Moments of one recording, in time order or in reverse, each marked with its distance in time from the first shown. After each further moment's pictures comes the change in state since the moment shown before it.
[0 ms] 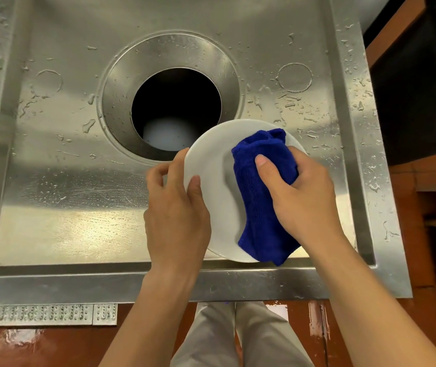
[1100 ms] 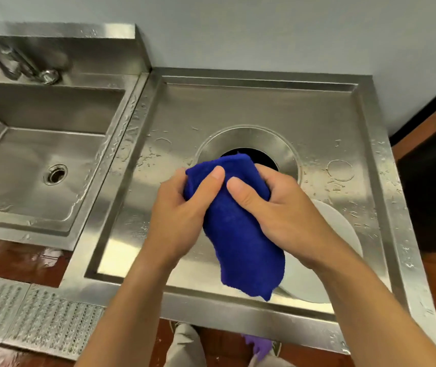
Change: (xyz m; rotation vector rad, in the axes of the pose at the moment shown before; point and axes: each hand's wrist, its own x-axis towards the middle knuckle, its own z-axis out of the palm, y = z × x) left_hand 0.058 -0.009 -0.200 -0.860 -0.100 -0.030; right_hand -0.017 -0.194 0.080 0.134 -0.495 -0.141
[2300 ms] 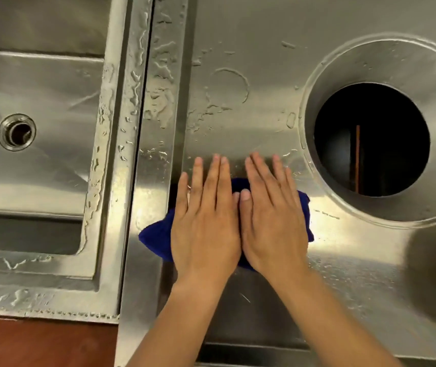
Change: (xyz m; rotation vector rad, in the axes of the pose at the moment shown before) left_hand 0.142 -0.226 -0.168 1.245 -0.101 0.240; right_hand 0.175 0.179 0.254 -0.865 0.249 0.069
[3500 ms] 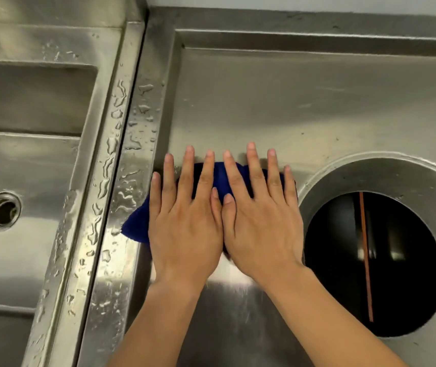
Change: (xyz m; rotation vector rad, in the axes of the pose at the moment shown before) left_hand 0.200 0.008 0.014 0.102 0.114 -0.054; right_hand 0.198 0.036 -0.022 -0.273 0.008 -0.074
